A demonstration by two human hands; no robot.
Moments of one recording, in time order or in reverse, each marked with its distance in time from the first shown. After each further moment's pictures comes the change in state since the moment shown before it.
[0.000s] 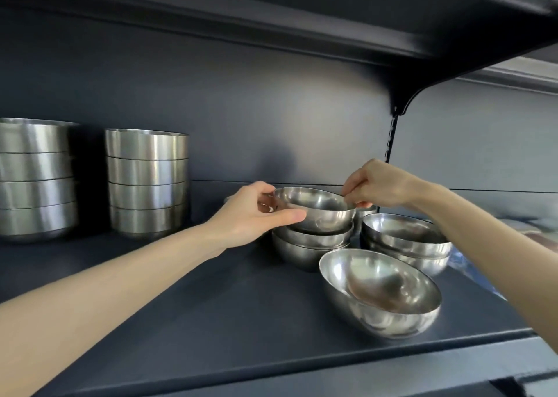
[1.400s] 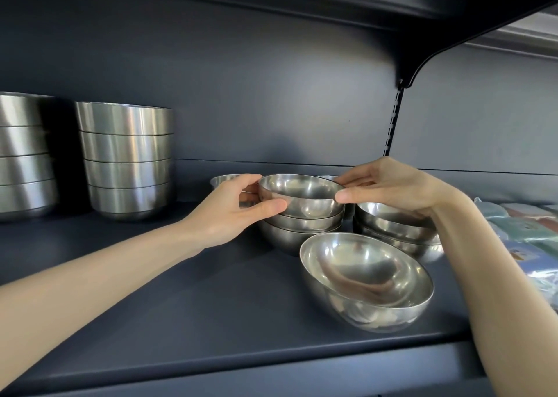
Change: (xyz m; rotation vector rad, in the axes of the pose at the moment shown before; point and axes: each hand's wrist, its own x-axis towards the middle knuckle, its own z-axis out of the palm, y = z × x) left_hand -0.009 -0.015 0.014 -0.064 -0.012 0.043; right_hand -0.013 0.043 0.012 0.366 -0.159 -0.151
